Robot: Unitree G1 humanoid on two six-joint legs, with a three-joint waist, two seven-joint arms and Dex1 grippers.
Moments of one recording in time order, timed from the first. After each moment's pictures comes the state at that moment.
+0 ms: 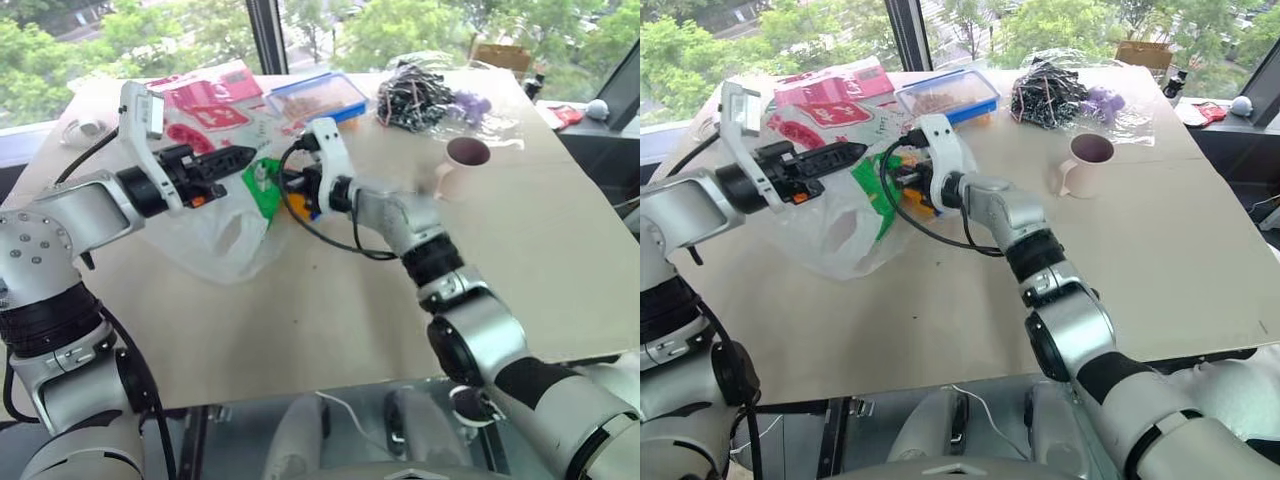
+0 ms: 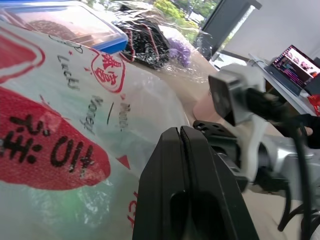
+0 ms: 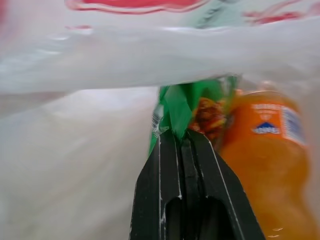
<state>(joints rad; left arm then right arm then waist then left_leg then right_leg) -0.71 0.71 0.50 -0.15 -1.03 1.34 -0.36 -1.19 0.16 0.03 0.90 0.36 0.39 0.48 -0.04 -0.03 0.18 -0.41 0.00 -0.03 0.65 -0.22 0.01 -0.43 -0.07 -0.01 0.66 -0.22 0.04</state>
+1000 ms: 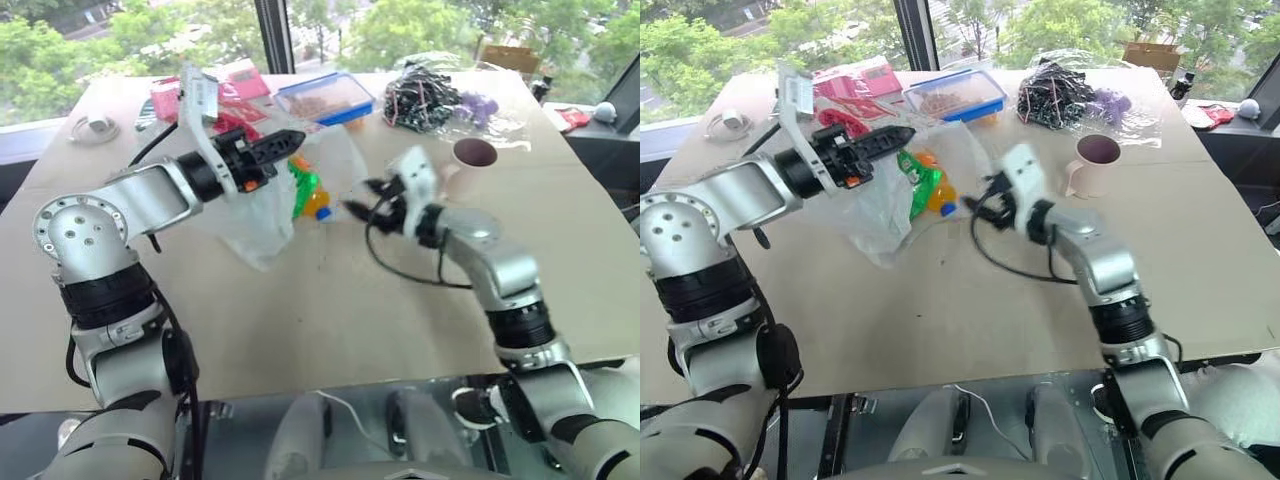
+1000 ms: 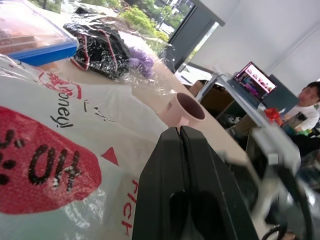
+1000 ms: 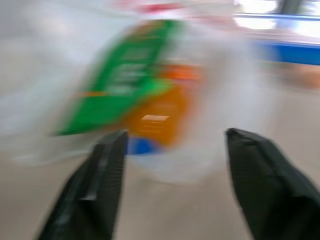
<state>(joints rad) -0.80 0.55 0.39 -0.13 -1.19 1.28 -0.16 -0.67 -0.24 0.03 -0.09 0.24 0.69 0.48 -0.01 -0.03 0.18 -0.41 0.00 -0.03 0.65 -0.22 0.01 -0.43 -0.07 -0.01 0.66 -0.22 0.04</state>
